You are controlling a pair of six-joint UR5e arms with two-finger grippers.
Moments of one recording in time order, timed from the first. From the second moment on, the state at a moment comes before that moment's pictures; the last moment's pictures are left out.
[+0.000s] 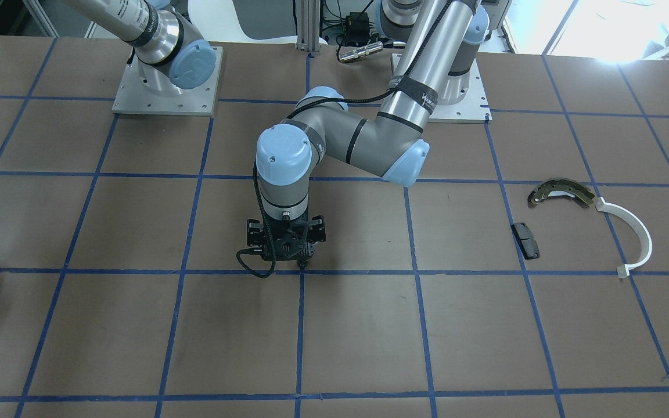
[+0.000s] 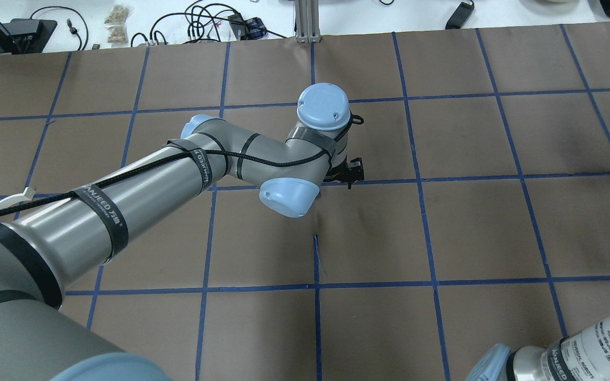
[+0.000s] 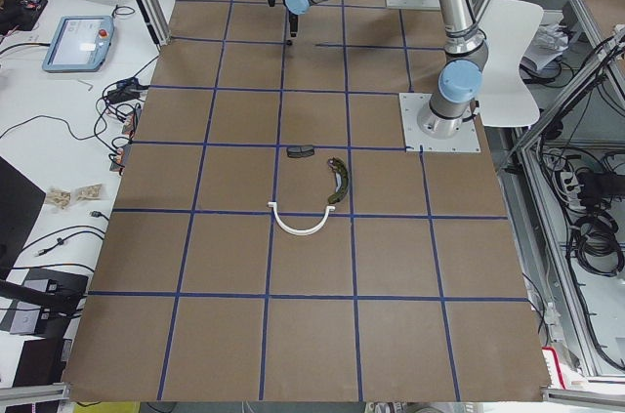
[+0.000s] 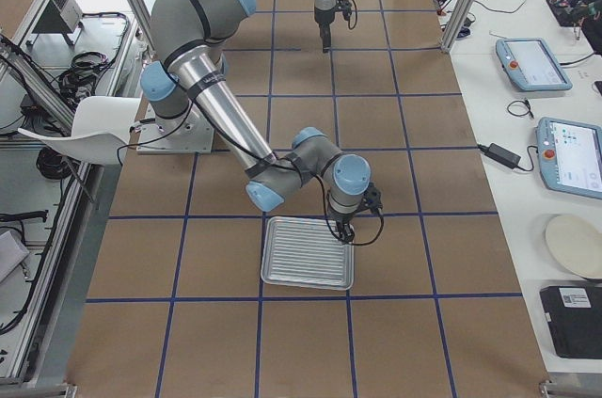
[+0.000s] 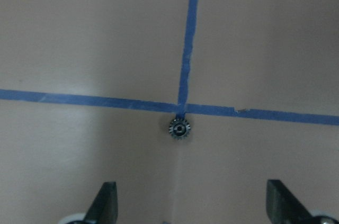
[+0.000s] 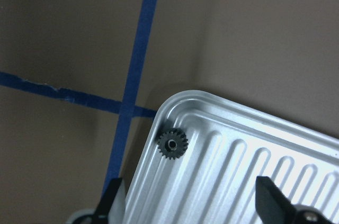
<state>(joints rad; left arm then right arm) -2.03 -2.12 -1.66 -0.89 1.57 -0.54 0.72 -1.02 1.58 -2.14 -1.58 -1.11</state>
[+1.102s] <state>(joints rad) -1.97 -2.14 -1.69 -0.87 1.57 -0.46 0.72 -1.00 1.69 -2.36 -1.63 -1.85</state>
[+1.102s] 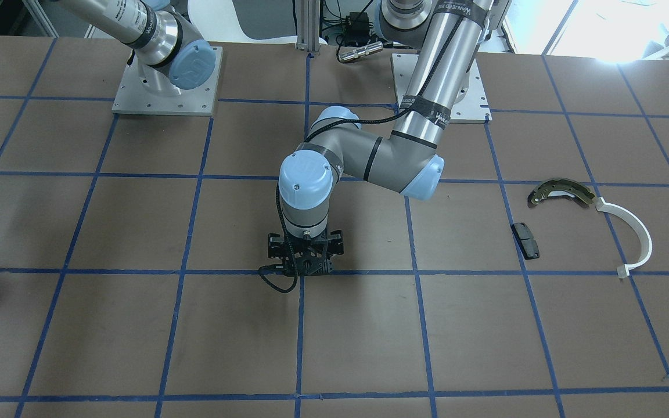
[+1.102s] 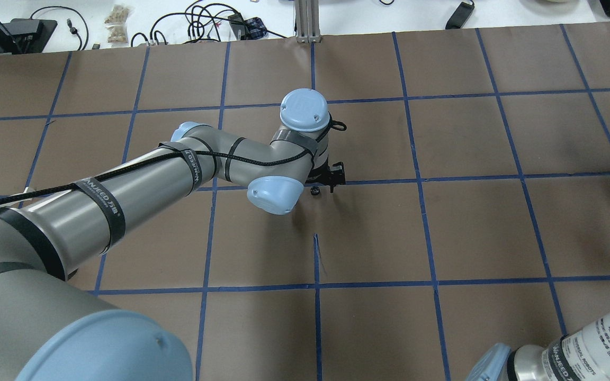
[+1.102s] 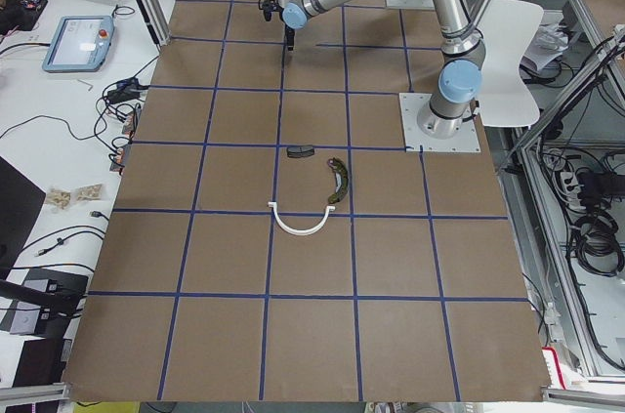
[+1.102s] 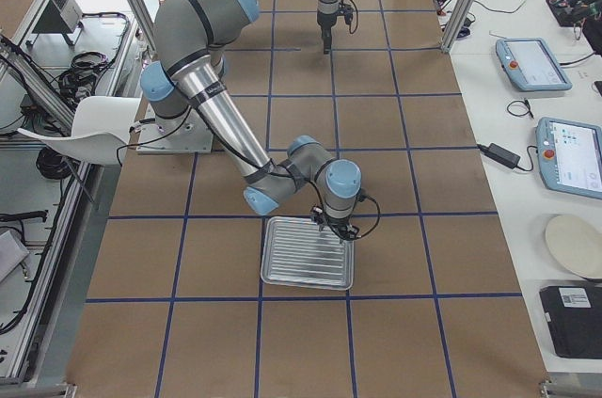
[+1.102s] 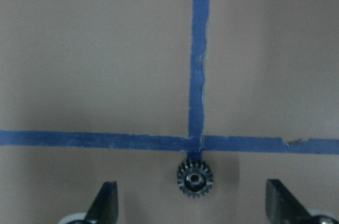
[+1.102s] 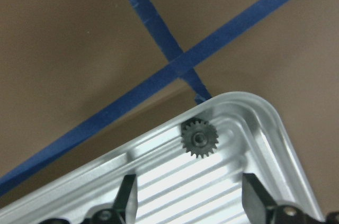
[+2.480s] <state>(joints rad) -1.96 -2.12 -1.69 -0.86 1.58 -0.42 0.73 -1.01 1.71 -2.38 -1.60 -1.83</state>
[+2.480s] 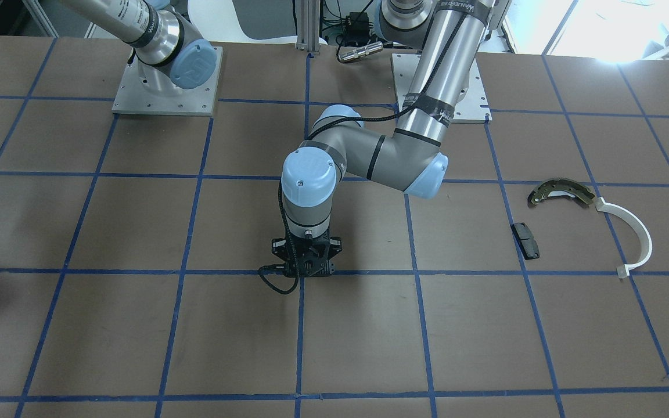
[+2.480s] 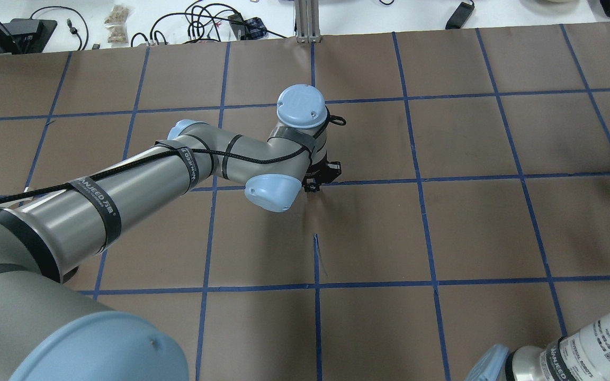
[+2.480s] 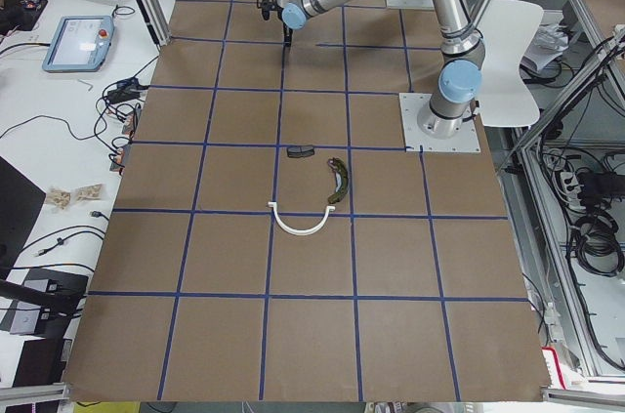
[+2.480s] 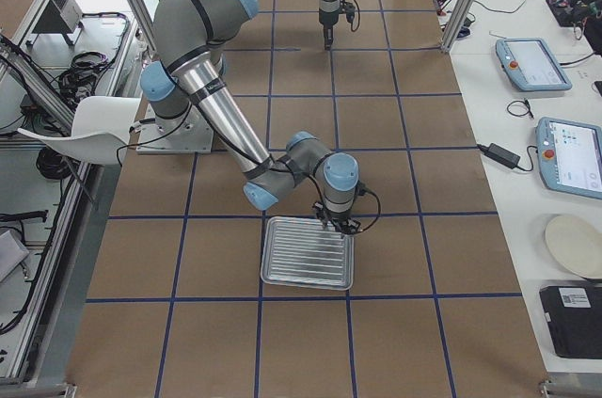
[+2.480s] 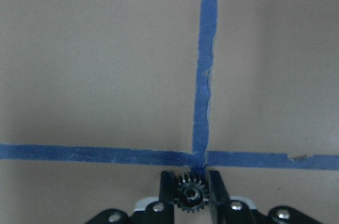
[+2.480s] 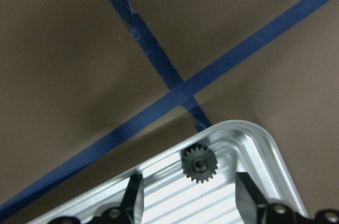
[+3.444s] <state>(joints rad) -1.43 -1.90 -1.69 -1.13 1.61 0.26 0.75 -1.01 1.71 -2.38 -1.60 -1.83</state>
